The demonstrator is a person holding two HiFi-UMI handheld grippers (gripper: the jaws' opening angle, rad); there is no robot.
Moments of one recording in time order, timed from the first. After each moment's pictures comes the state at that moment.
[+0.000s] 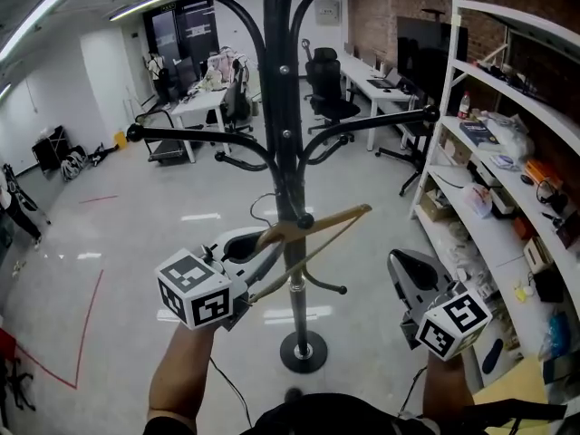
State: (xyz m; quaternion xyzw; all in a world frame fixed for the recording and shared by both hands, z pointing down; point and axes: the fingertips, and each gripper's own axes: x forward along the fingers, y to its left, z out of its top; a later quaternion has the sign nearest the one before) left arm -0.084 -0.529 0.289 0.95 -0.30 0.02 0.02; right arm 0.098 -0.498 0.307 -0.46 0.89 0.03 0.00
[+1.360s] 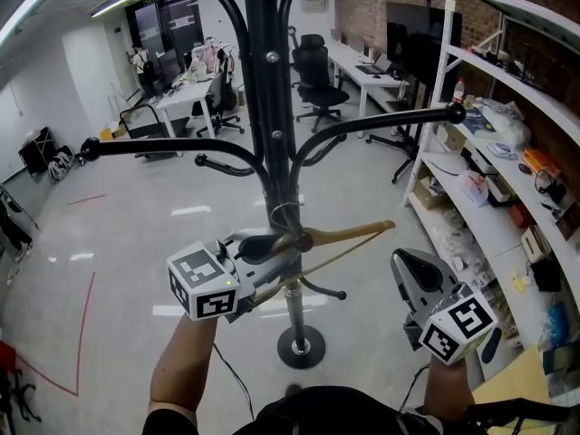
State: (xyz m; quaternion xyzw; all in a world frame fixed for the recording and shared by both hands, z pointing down) left arm -0.049 -0.555 0.318 0.98 -0.18 0.04 0.01; right arm 0.102 -0.516 0.314 -0.49 0.87 0.02 -0.01
